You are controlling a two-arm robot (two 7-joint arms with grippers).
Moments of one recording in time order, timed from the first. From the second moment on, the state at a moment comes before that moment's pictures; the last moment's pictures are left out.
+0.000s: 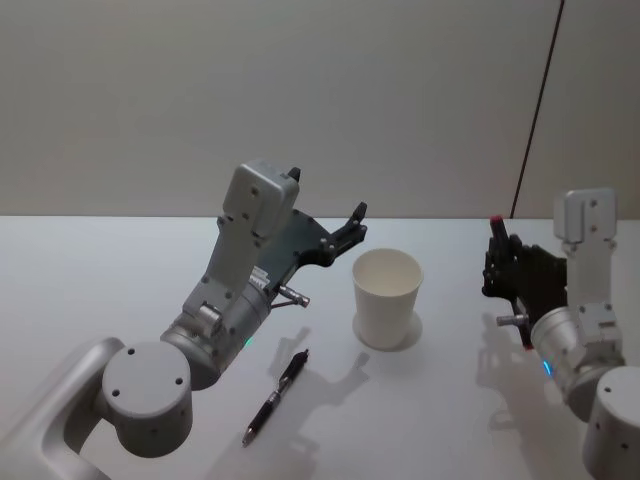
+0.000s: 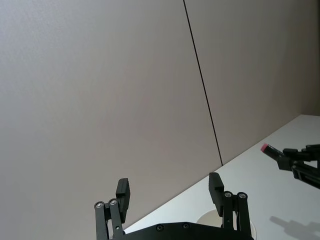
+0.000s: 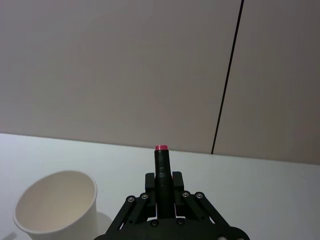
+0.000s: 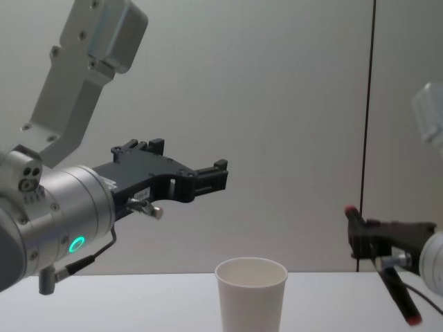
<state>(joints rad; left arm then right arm) -0.24 0.38 0.45 -1.63 -0.20 0.01 -0.01 0.16 0.06 -0.27 -1.51 0.07 0.22 -0.09</state>
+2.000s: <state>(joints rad) -0.24 0.38 0.45 -1.63 -0.20 0.01 -0.01 0.44 -0.02 -0.28 -1.02 0.04 -0.42 0.26</state>
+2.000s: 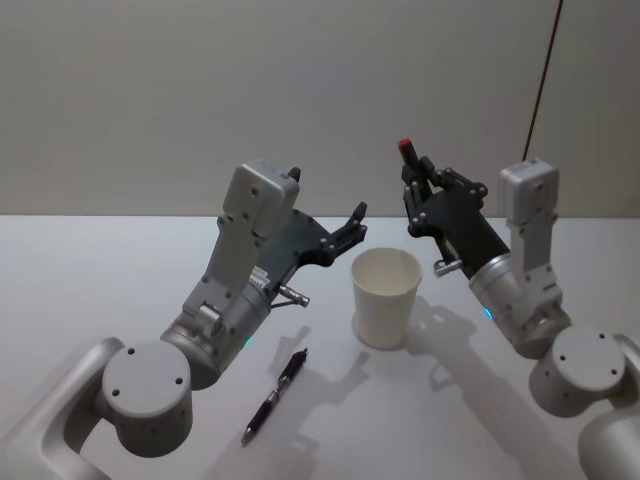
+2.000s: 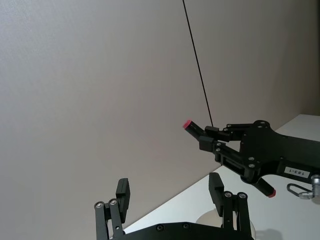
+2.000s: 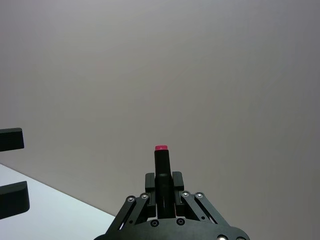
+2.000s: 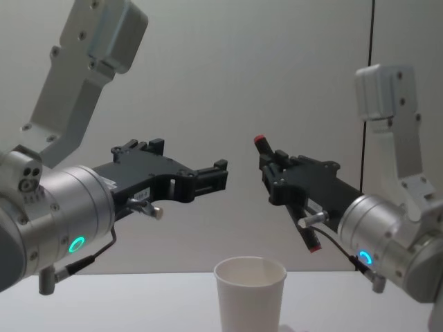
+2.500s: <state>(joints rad) -0.24 0.38 0.45 -1.63 -0.20 0.01 -0.01 0.51 -0.05 -0.29 -0.89 0.05 -0.47 0.27</state>
